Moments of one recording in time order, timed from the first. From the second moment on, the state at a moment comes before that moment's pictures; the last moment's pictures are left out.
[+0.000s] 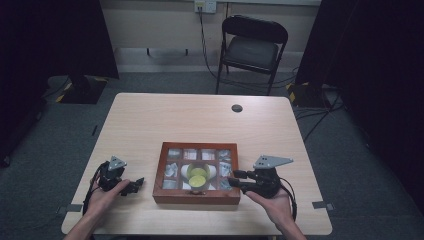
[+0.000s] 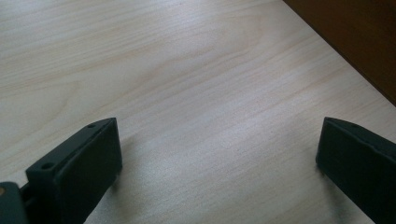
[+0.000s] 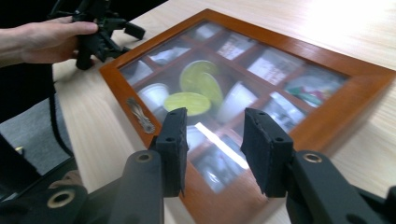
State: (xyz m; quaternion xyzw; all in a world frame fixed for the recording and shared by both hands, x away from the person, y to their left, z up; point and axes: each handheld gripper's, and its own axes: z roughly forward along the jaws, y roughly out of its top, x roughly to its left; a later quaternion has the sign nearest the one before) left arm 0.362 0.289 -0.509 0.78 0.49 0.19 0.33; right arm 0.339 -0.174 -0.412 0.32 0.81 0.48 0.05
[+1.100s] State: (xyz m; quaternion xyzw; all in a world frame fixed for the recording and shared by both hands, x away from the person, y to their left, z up) left arm 0.363 0.289 -0.509 0.78 0.49 0.19 0.33; right arm 0.347 -0.086 -0.416 0.23 0.85 0.47 -0.03
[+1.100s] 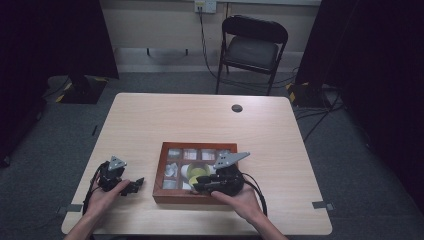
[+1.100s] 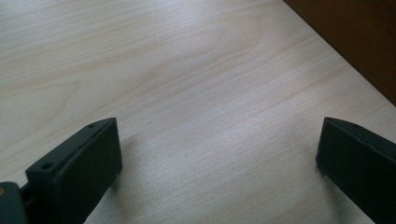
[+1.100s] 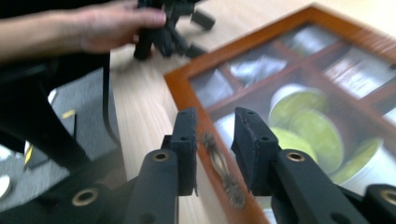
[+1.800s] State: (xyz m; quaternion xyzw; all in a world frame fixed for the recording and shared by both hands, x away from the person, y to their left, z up) left arm 0.362 0.289 -0.509 0.78 0.49 0.19 0.33; right arm 0.351 -0.077 -0.436 0.22 0.87 0.45 -0.04
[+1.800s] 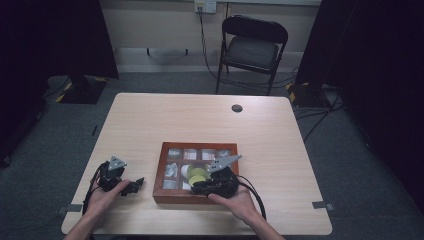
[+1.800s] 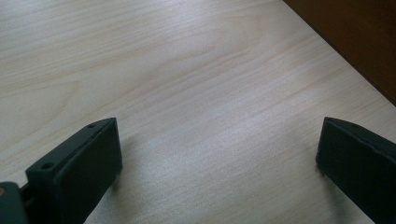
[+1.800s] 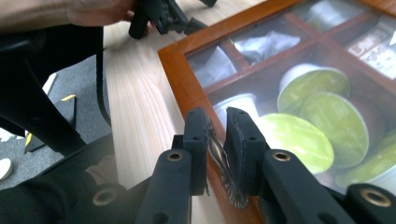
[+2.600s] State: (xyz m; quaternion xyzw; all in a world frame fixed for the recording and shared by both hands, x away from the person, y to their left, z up) left arm 0.363 0.289 -0.510 0.78 0.49 0.19 0.33; right arm 0.349 -0.075 -0.444 0.21 0.87 0.44 -0.03
